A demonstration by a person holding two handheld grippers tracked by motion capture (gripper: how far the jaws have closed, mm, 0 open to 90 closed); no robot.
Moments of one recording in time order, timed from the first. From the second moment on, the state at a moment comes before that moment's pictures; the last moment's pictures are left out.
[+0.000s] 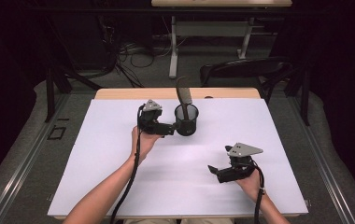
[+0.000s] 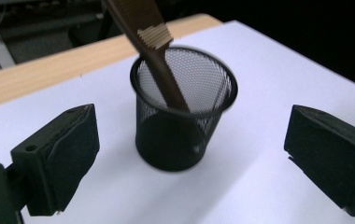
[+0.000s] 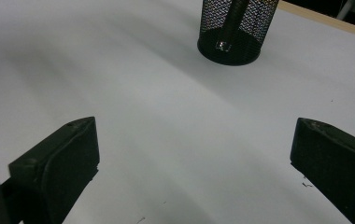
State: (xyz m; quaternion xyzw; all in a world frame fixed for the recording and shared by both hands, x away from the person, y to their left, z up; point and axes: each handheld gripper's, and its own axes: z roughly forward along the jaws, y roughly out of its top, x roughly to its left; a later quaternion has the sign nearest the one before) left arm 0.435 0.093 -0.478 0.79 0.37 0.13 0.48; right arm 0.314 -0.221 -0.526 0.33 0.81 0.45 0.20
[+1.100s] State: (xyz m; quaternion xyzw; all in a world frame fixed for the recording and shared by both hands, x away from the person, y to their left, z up) left arm 0.374 0.153 -0.495 0.84 0.35 0.12 0.41; right arm 0.313 -0.221 -0.524 0.33 0.81 0.45 0.19
